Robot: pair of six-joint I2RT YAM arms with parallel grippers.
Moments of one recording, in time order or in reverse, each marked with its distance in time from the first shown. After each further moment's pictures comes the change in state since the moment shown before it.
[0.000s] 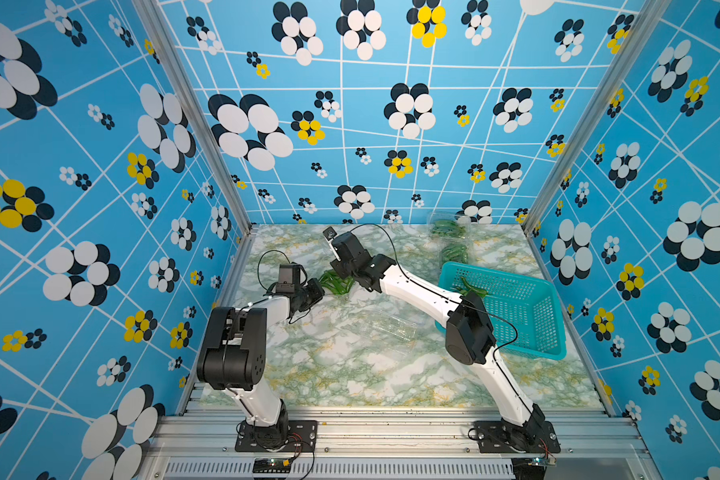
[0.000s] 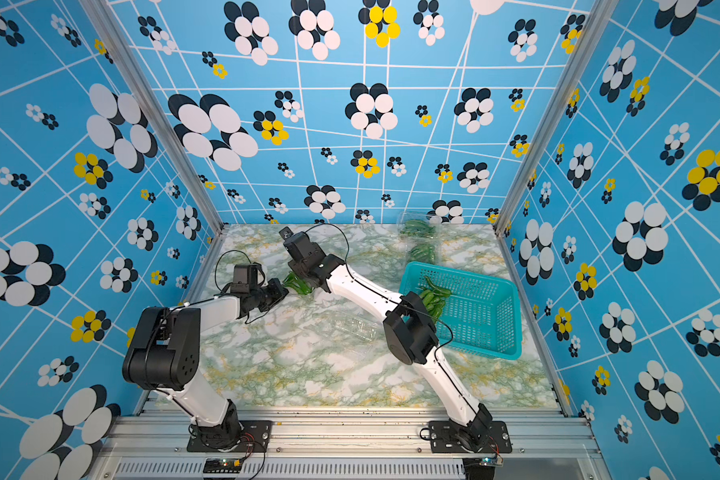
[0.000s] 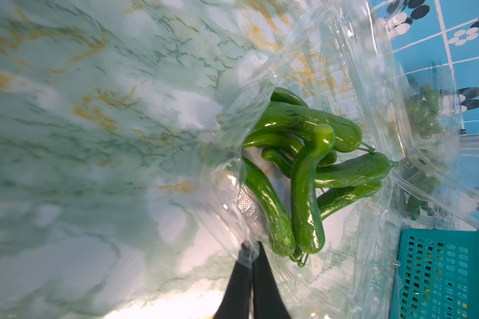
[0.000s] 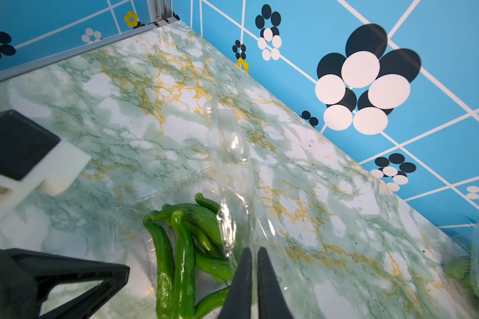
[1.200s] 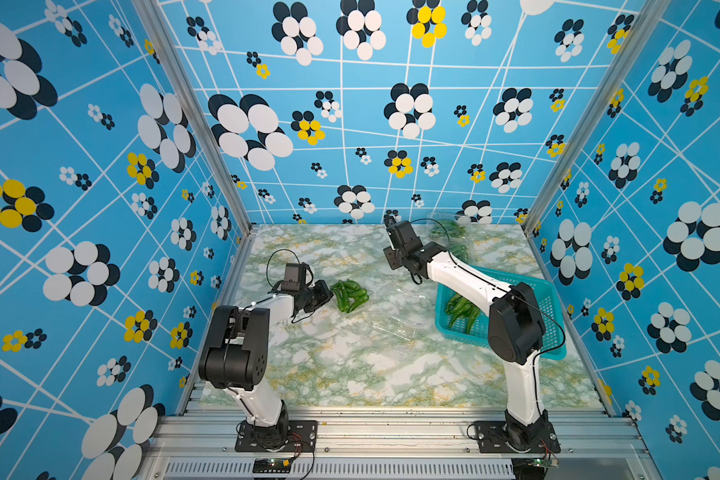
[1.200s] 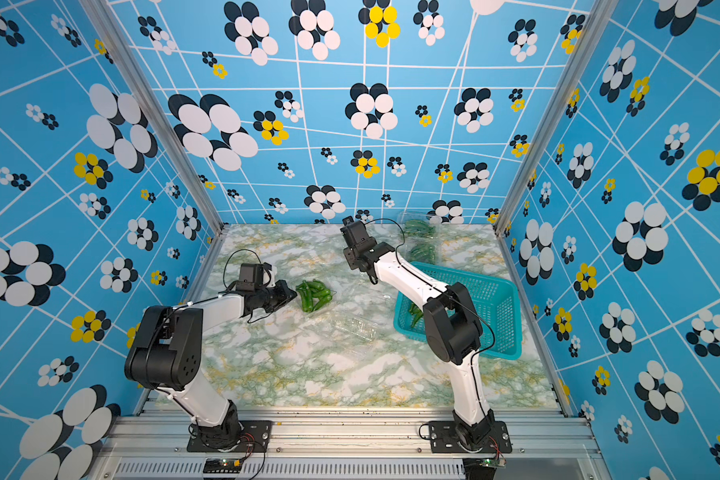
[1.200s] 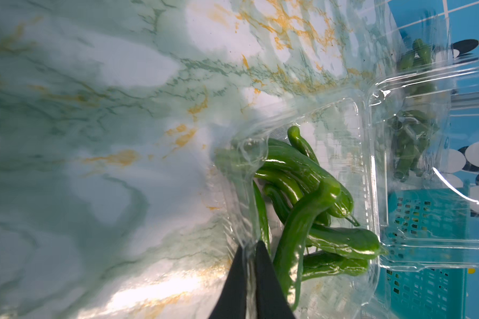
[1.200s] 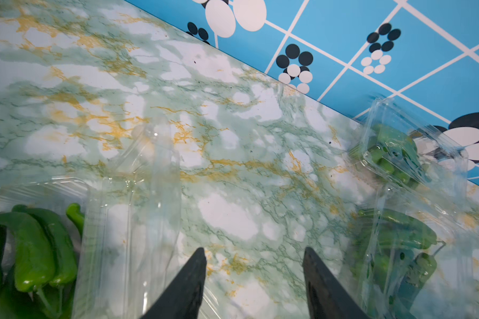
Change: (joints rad) left arm -0.059 0.011 0.036 -0.067 0.088 0.037; right arm -0.246 -0.331 -0.486 -0.013 -0.019 0.106
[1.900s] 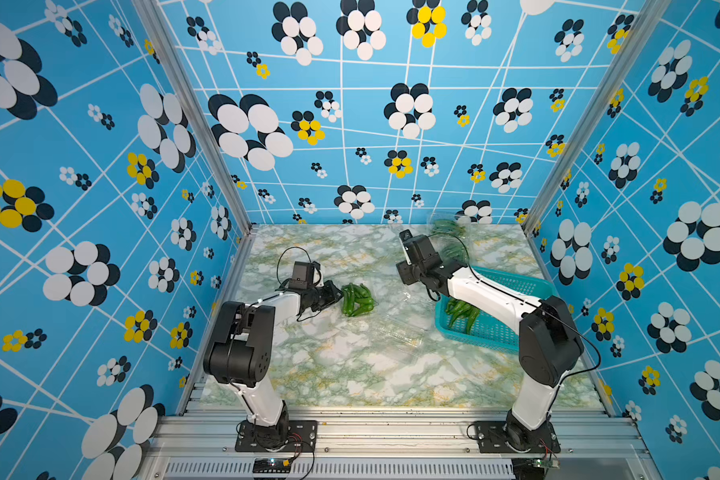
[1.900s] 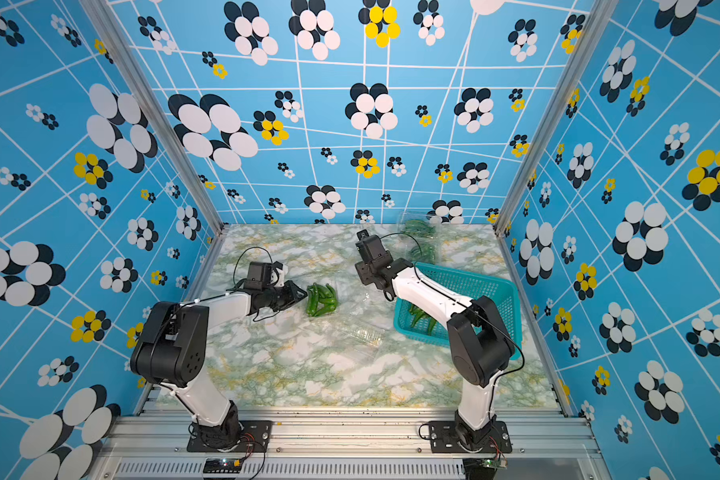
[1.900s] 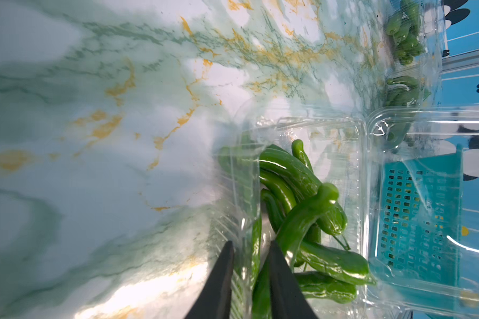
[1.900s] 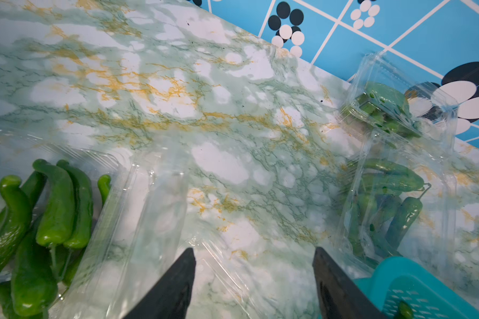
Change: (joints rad) left arm -0.043 0.021 0.023 -0.007 0.042 0.037; right arm -0.006 -0.246 -0.333 0.100 -0.021 0.024
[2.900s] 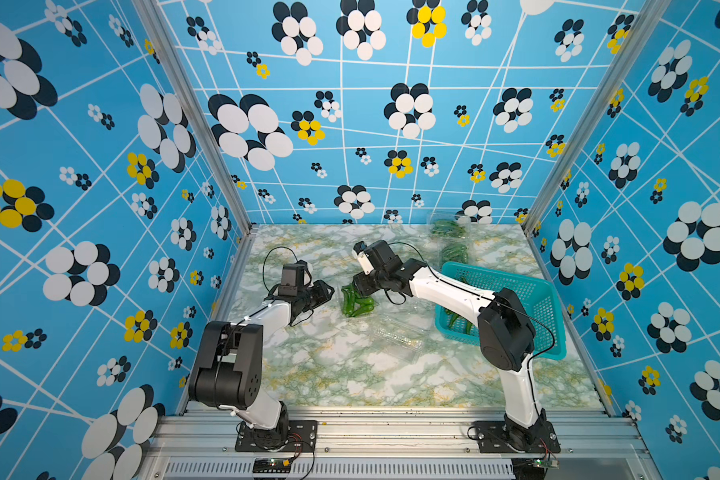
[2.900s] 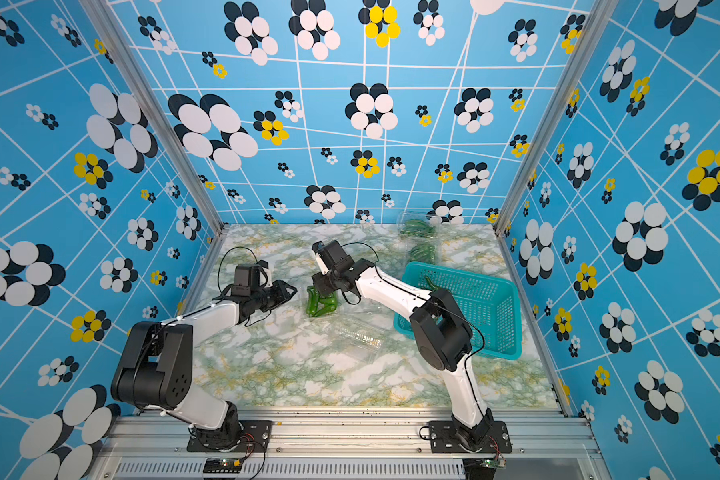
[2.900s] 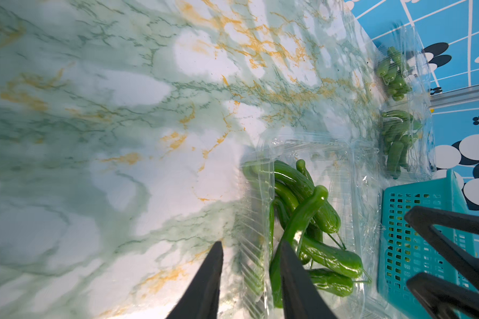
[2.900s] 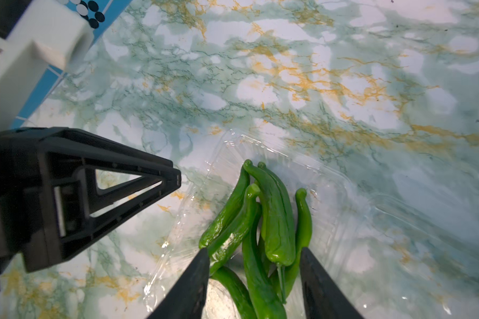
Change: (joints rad) left arm 0.051 -0.158 -0.105 0.052 -0.101 -0.009; right arm 0.158 0.306 0.331 -0.095 -0.414 0.178
